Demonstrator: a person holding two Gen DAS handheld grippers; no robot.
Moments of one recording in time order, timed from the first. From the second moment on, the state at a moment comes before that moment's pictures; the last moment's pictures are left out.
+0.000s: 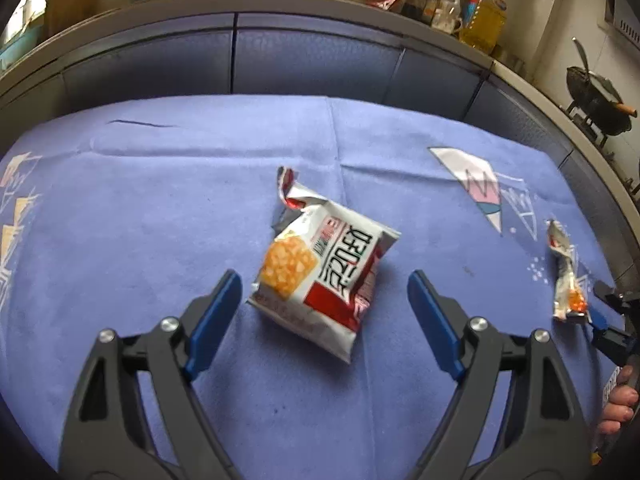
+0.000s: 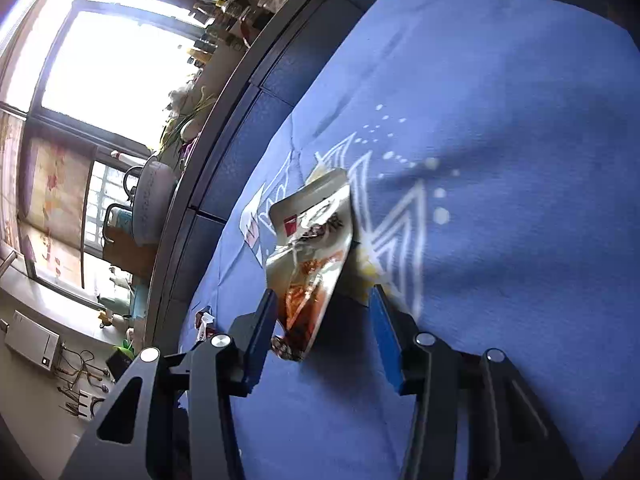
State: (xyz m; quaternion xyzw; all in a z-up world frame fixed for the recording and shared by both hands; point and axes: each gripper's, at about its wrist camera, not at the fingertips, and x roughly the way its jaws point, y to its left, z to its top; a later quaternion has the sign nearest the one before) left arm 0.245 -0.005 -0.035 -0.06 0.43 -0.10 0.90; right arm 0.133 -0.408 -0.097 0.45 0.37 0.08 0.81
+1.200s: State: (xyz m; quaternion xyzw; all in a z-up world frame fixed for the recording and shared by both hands) left arm 0.147 -0.456 0.040 0.07 0.44 -0.51 0.74; right arm -0.075 -0.646 -0.061 0.36 0.20 -0.21 0.89
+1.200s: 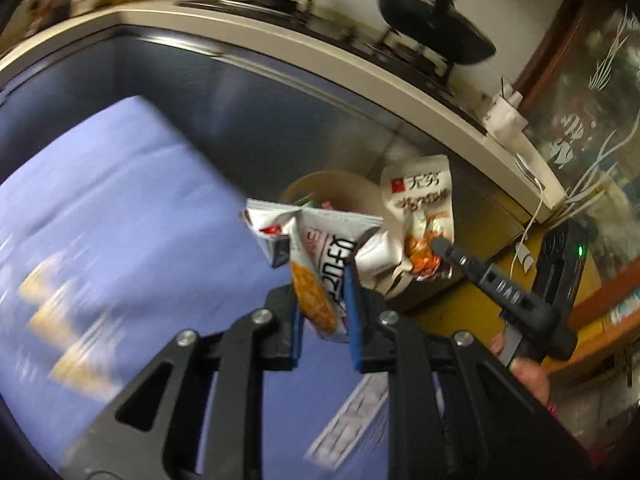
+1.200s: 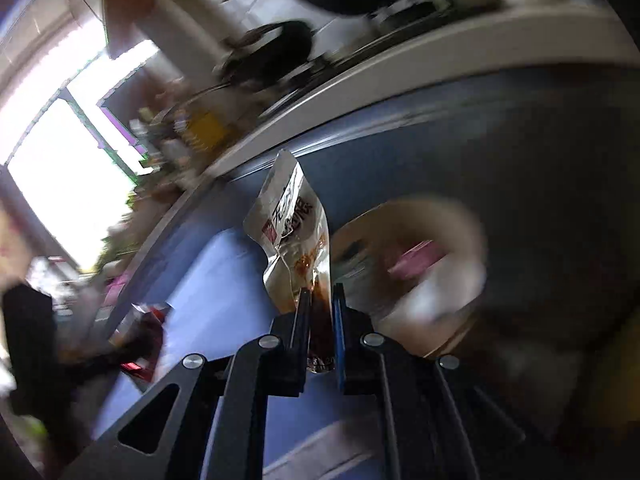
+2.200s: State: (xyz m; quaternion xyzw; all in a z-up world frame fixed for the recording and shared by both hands) left arm 0.104 -0.468 0.060 0.11 0.36 -0.47 0.79; right arm -0.108 -0.644 -0.062 0.40 0.16 -0.23 0.87
